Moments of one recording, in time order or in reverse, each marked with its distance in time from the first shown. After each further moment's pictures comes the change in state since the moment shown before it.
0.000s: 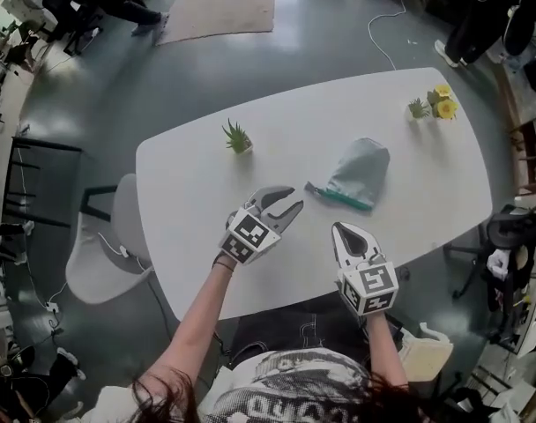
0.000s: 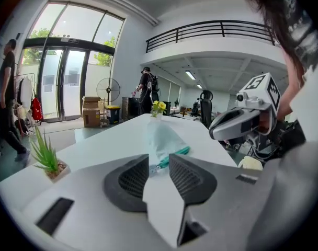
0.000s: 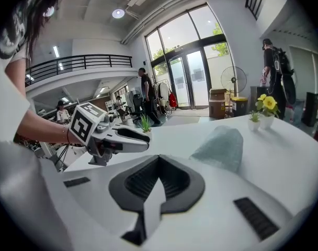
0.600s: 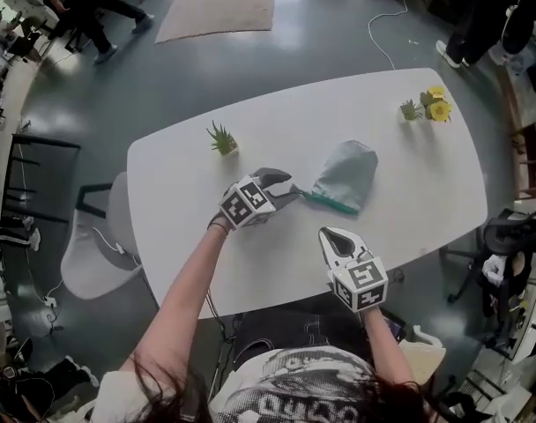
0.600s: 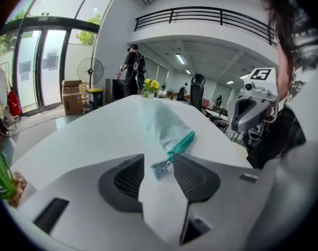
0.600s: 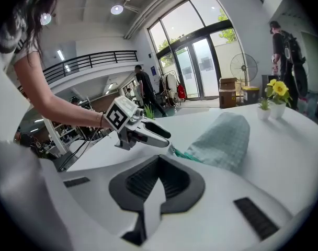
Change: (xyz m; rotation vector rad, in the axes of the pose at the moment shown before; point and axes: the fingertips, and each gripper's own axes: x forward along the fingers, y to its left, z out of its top) left arm 0.066 0.021 -0.028 0.039 0.198 -0.185; right arm 0.004 -0.010 -0.025 0.004 0.090 0.131
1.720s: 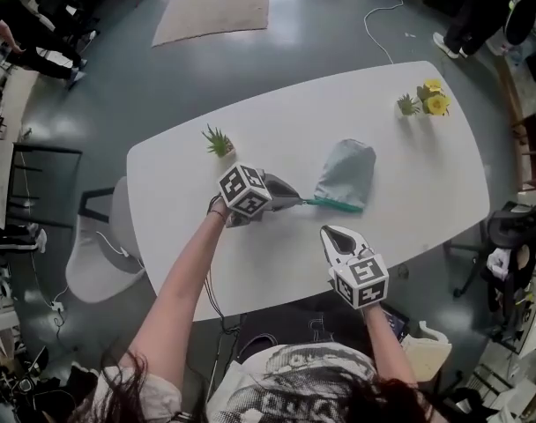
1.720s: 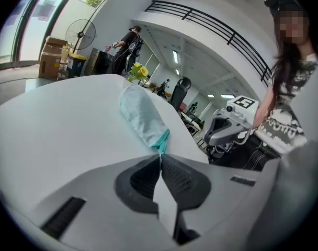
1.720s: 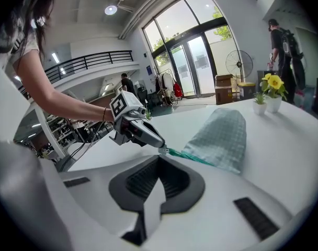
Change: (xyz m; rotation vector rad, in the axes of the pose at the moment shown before) left arm 0.010 -0.035 0.001 -0.190 0.094 -0.381; right arm 0.000 -0.014 -0.008 0.048 0.010 -0.018
